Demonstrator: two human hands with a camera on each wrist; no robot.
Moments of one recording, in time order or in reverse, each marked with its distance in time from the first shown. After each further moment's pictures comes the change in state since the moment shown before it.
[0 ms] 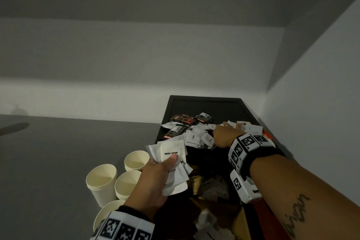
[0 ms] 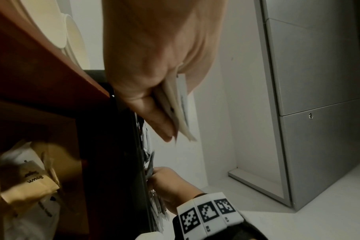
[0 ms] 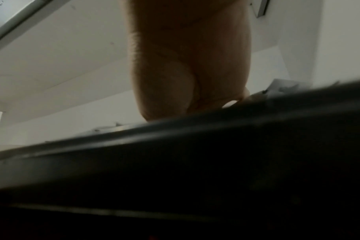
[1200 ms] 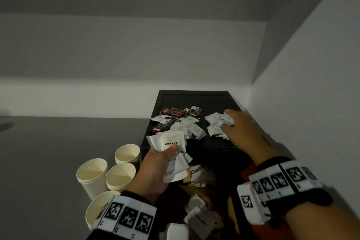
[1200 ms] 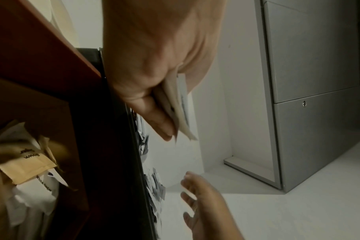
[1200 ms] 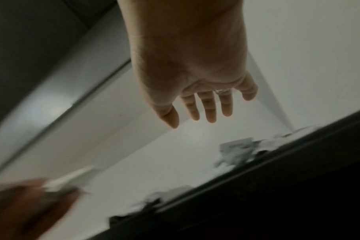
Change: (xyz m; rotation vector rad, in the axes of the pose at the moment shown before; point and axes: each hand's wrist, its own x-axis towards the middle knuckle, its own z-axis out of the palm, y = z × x) left_hand -0.010 -0.004 0.026 -0.012 -0.086 0.006; right_hand -0.105 0.042 0.013 0.714 0.553 -0.033
